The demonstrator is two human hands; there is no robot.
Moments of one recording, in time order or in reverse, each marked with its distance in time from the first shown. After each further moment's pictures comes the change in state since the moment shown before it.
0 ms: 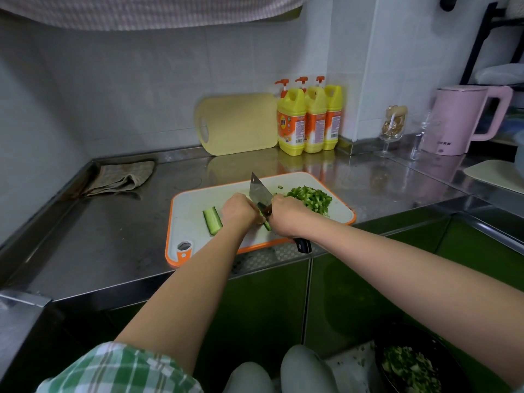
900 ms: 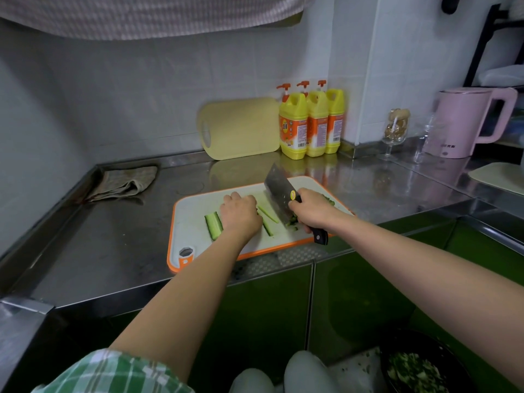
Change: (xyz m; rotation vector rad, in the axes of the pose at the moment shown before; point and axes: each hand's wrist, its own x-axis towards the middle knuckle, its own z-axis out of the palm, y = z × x) left_hand 0.004 -0.003 0.000 0.450 0.140 0.202; right_hand 0.022 0.051 -0.012 0.471 0.058 -0.077
